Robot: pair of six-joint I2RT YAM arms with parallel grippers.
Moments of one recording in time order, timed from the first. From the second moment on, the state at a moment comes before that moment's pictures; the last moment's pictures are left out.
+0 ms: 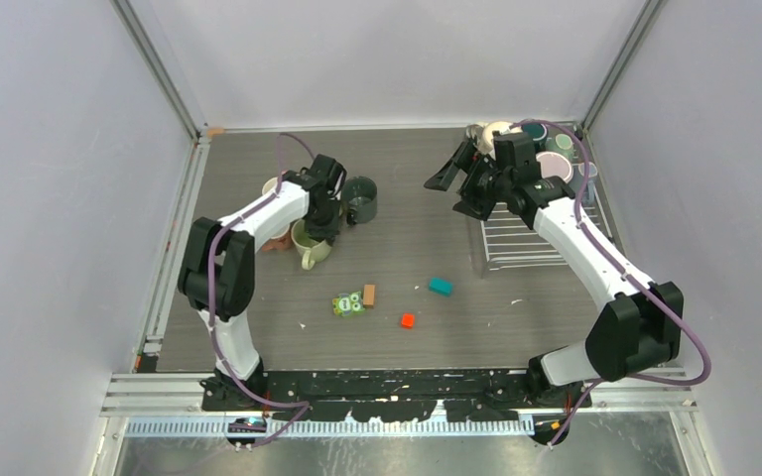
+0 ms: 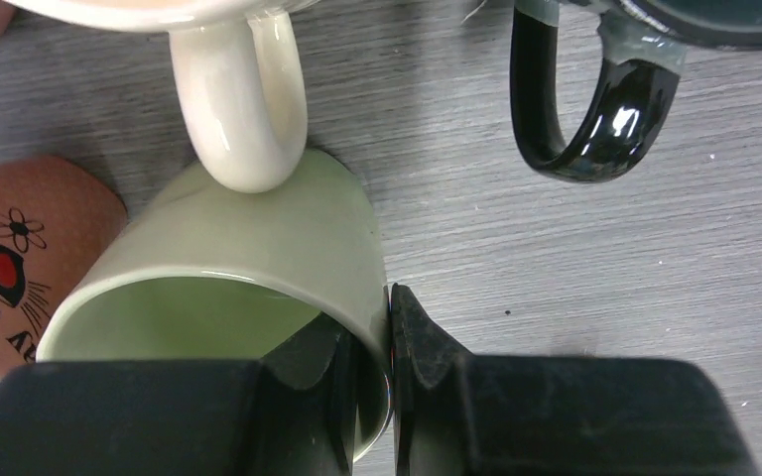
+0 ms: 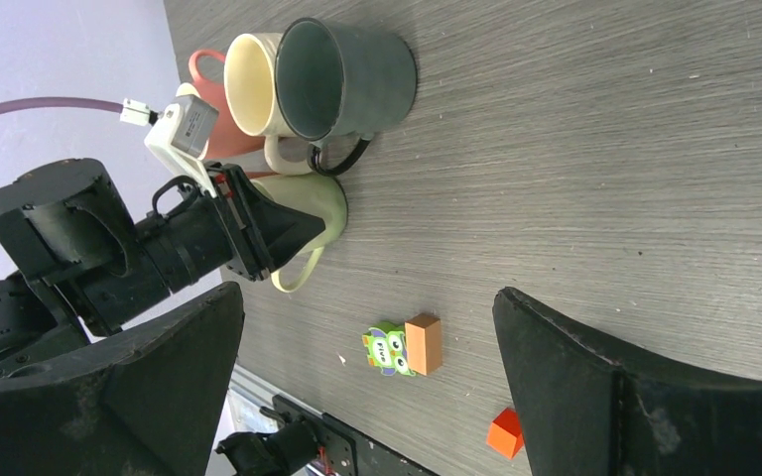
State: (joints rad) left arm -0.41 1.84 1.37 -0.76 -0.05 -0.30; right arm 0.31 1.42 1.24 -0.47 -0.30 0.84
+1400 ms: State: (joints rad) left arm -0.45 1.42 1.36 -0.82 0.12 -0.26; right arm 0.30 1.53 1.46 -0.68 -0.08 0.73
